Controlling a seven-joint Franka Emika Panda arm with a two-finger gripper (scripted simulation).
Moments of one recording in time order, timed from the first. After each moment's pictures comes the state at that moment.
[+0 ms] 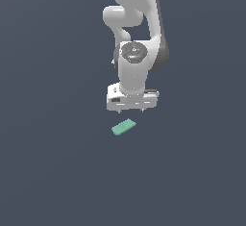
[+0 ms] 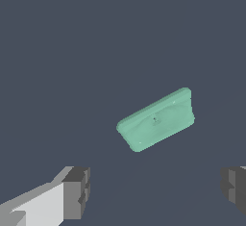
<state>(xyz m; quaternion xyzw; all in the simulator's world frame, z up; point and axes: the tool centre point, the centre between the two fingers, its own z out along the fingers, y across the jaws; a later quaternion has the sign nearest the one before) -0.013 0.035 0.154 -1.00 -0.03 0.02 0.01</state>
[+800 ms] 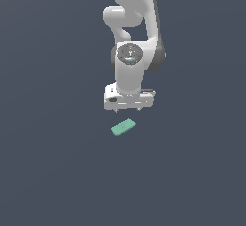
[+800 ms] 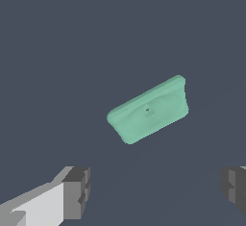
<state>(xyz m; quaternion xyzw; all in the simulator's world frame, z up) -0.024 0.022 0.147 -1.00 -0.03 0.04 0.01</state>
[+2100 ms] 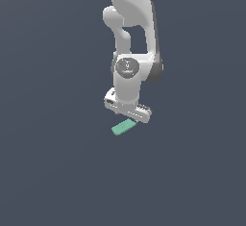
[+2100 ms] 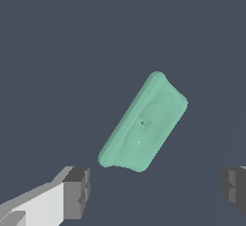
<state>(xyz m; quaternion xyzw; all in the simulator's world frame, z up) -0.009 0.018 0.110 -0.98 0.22 0.02 0.00</state>
